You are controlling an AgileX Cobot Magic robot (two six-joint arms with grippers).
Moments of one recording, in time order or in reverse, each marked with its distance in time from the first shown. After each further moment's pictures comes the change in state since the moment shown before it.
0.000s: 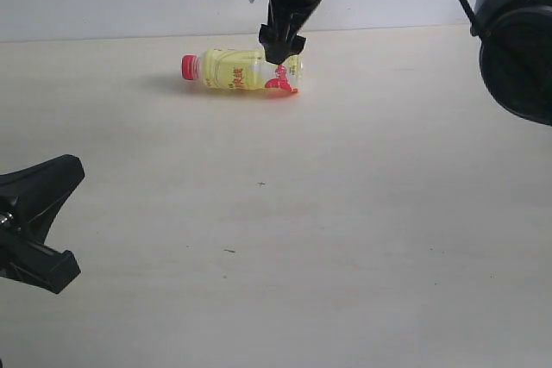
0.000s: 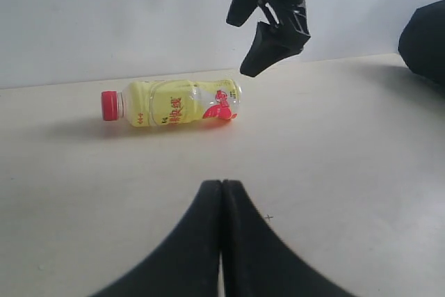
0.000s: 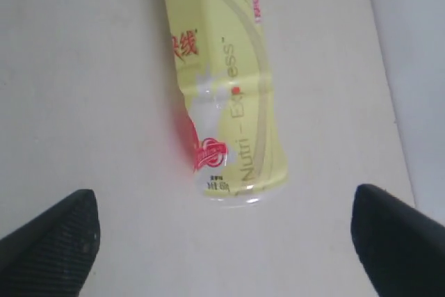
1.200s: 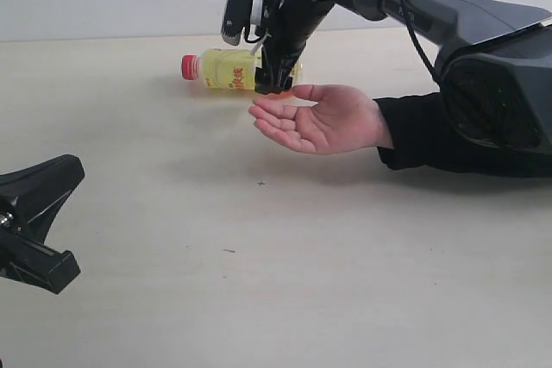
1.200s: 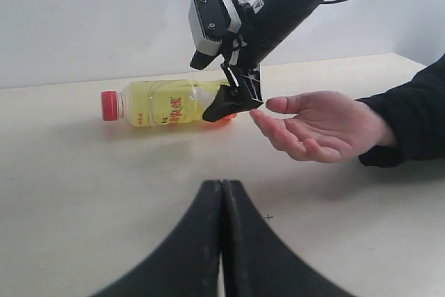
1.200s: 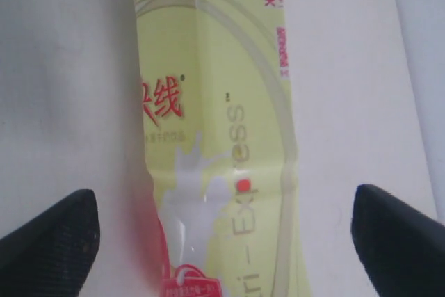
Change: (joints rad) left arm 0.000 0.000 0.000 0.000 0.000 0.000; right arm -0.036 0.192 0.000 0.146 -0.297 -0.227
